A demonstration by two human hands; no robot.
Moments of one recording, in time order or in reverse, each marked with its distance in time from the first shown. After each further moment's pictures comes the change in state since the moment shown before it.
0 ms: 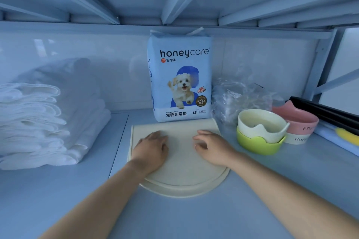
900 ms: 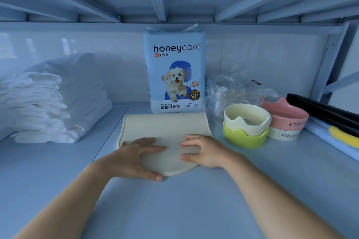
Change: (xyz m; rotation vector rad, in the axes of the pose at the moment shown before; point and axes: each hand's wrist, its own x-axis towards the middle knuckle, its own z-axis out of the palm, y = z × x) left_hand -0.076 0.029 -0.029 -0.099 -0.372 0.007; right_hand -0.051 0.021 -0.014 0.292 -0.183 -0.155
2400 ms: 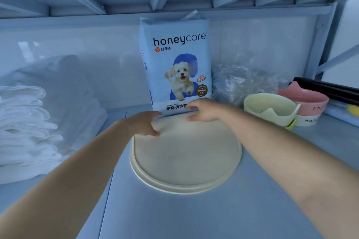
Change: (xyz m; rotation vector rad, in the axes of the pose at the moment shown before) left_hand 0.147 -0.073 -0.069 0.172 0.037 -0.003; right_hand 0.135 -0.018 -0.037 -0.314 0.028 0.210
